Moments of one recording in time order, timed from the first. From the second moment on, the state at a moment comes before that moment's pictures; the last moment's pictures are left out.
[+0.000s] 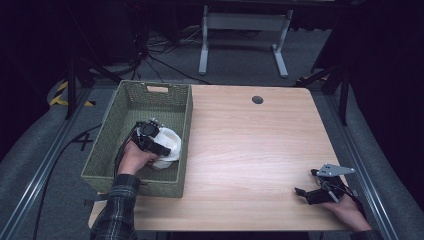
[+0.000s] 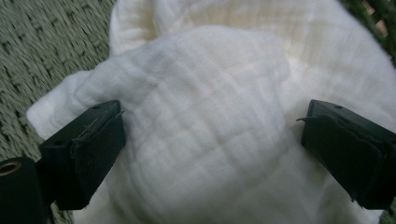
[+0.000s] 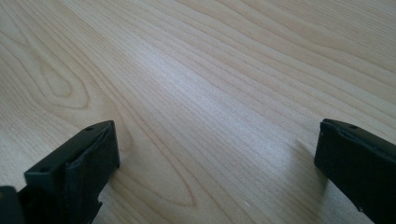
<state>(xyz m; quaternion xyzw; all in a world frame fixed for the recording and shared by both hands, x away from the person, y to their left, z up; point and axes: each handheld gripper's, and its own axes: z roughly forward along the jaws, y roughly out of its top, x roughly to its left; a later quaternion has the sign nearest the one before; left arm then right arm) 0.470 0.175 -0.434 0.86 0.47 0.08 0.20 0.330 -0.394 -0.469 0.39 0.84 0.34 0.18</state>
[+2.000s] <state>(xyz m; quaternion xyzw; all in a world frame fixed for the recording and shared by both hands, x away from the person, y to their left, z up) 0.426 0.197 -0.317 0.79 0.39 0.10 0.46 0.330 -0.394 -0.469 0.39 0.84 0.34 0.18</state>
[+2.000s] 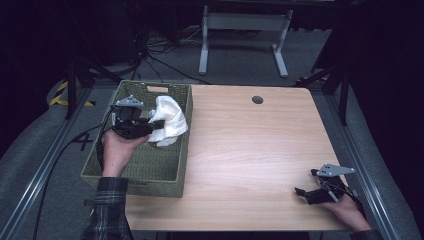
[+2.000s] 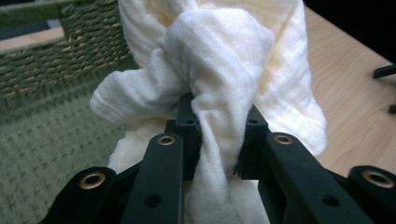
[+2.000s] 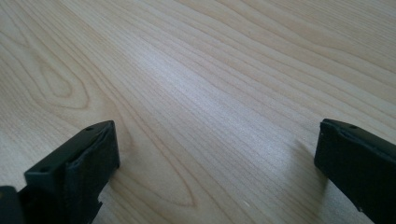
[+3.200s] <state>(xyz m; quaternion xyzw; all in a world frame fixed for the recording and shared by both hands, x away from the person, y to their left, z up) 0.413 0.052 -0.306 0.83 0.25 0.03 0.51 0.330 -0.394 -0.469 0.39 0.84 0.34 0.18</state>
